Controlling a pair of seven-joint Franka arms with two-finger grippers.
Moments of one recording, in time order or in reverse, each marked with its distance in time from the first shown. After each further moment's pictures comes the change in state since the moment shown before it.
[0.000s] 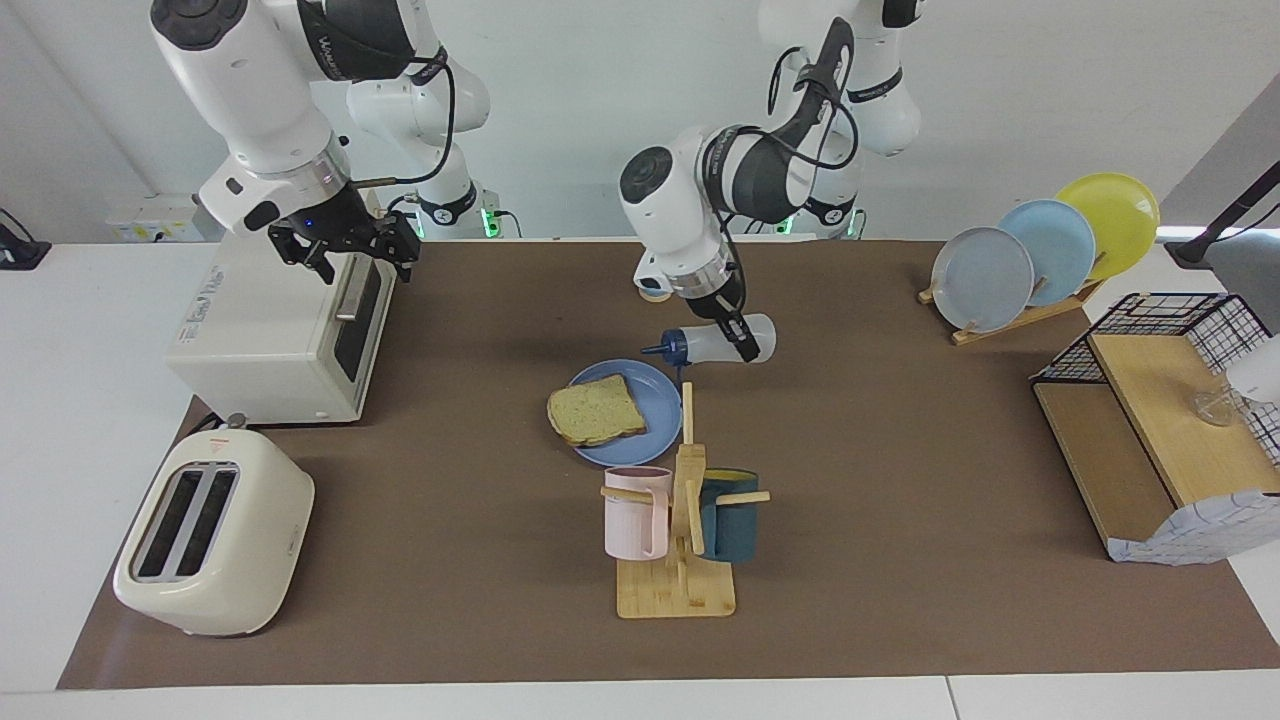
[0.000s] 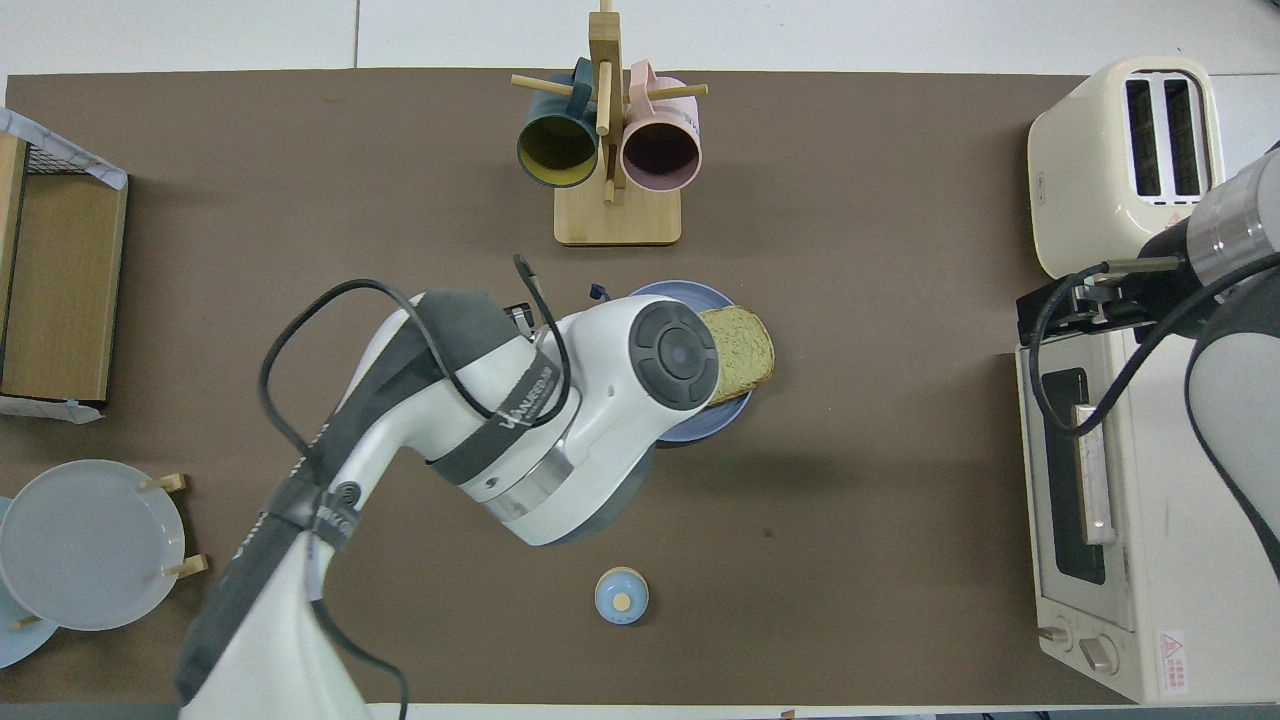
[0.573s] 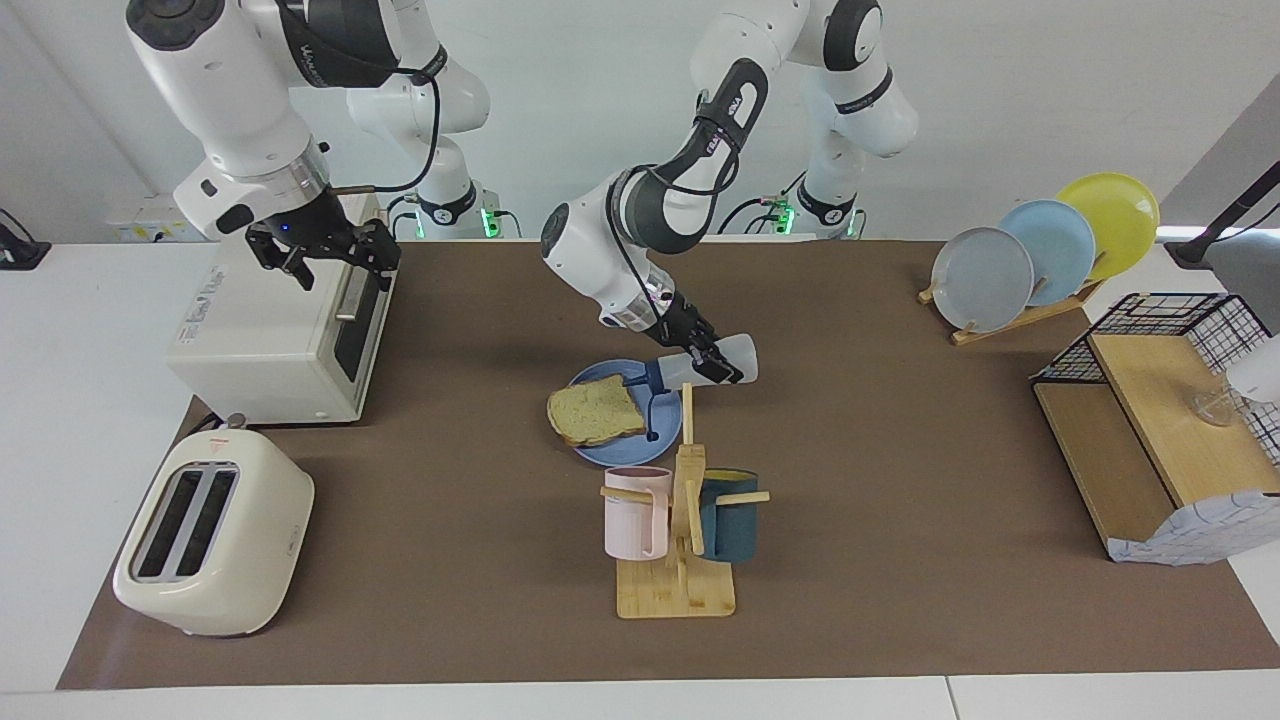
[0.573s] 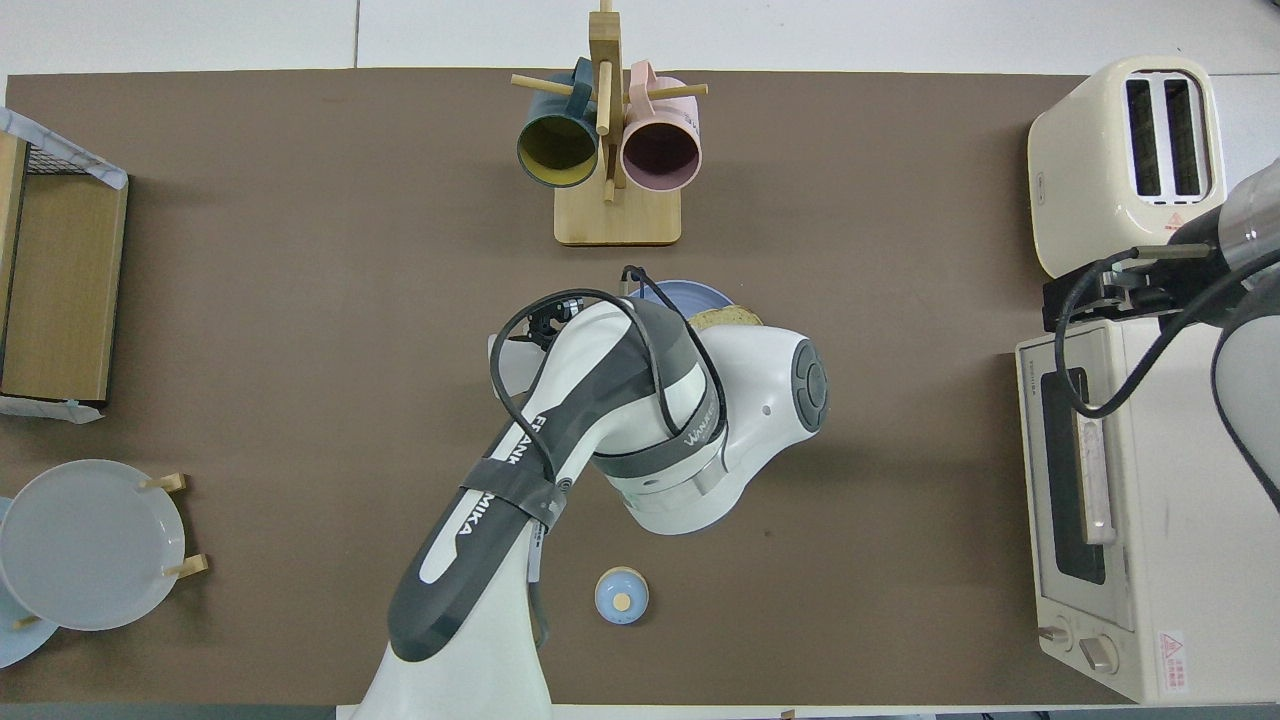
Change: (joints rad) left arm -0.073 0.212 0.003 0.197 0.213 -0.200 -0.011; right arm -0.010 0.003 -0.022 0.000 -0.008 0.023 -0.001
